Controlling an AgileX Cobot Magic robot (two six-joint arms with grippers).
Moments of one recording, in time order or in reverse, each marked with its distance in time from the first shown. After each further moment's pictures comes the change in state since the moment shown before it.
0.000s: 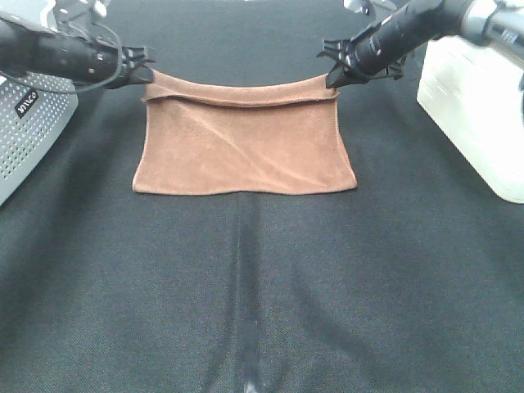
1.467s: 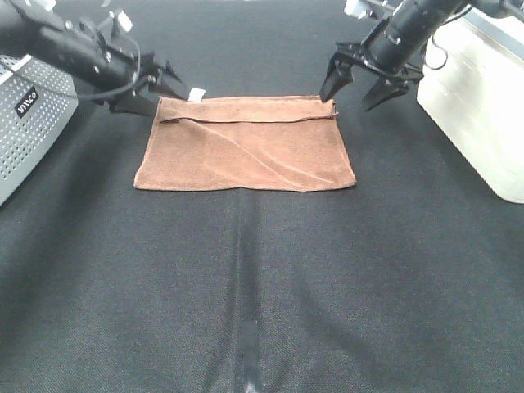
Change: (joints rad) left arm -0.005 0.002 -0.144 0.314 0.513 -0.421; right arm 0.000 -0.120 -0.008 -0.138 0.466 0.132
